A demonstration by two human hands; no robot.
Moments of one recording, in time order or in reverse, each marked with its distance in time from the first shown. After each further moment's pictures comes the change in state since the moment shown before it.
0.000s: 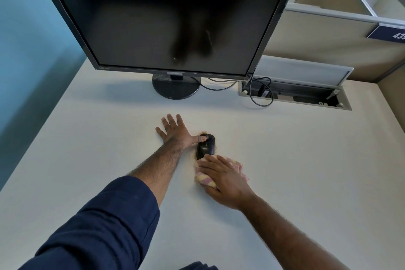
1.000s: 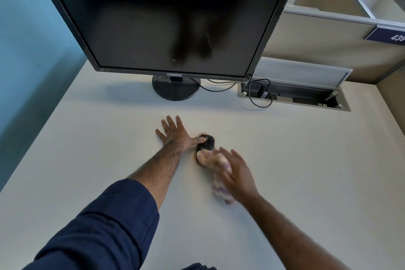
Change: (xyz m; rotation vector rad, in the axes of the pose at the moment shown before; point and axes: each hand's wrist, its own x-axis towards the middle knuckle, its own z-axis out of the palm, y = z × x) left_hand 0.001 -0.003 0.005 -0.028 0.019 0.014; right_hand -0.005 0.004 -0.020 0.268 0.308 0.260
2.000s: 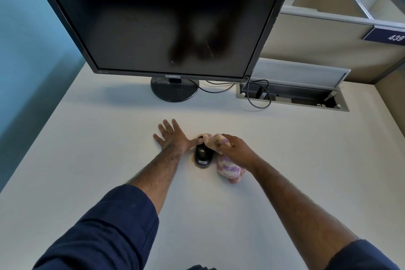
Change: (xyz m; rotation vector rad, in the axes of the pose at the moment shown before) left_hand 0.001 0.000 0.007 -0.013 0.014 -0.076; right_hand 0.076 0.010 -0.032 0.302 -0.320 0.409
